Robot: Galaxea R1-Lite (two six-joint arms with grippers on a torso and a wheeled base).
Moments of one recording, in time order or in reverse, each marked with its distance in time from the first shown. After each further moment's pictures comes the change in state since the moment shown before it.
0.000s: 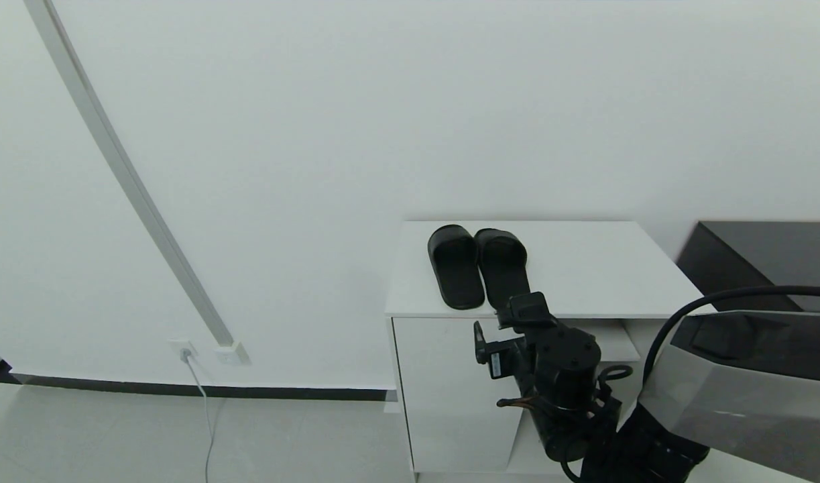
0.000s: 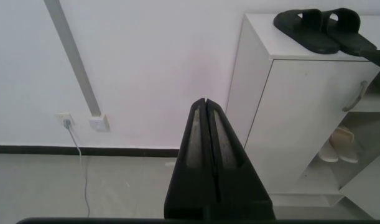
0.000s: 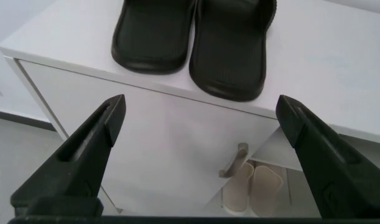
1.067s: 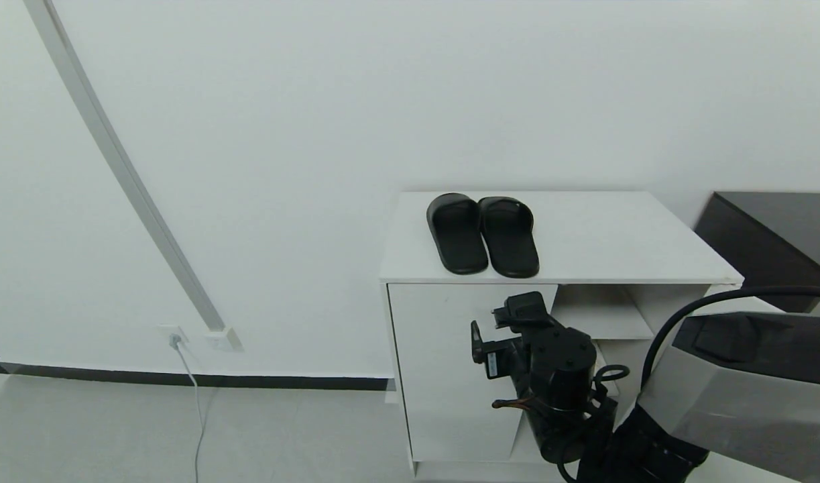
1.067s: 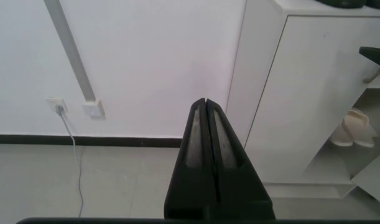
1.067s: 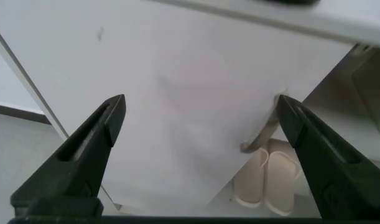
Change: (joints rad) left arm 0.000 0.000 0.000 0.000 0.000 0.000; right arm 0.019 -0.006 -0.013 0.021 -0.025 0.017
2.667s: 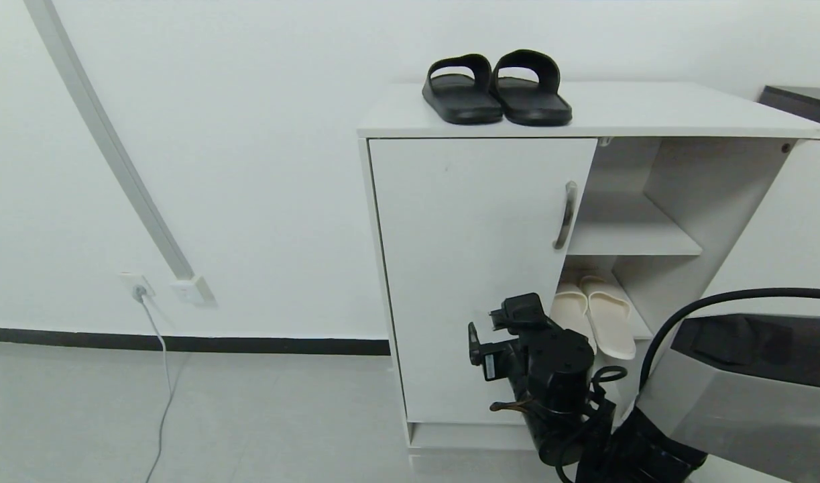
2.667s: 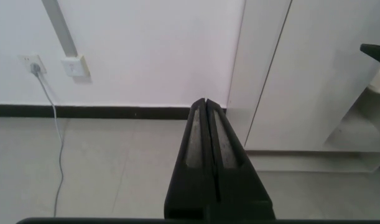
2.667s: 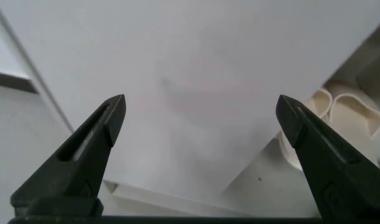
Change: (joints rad) left arm 0.000 0.000 0.000 0.000 0.000 0.000; right arm 0.000 0.000 -0.001 -0.001 0.003 0.001
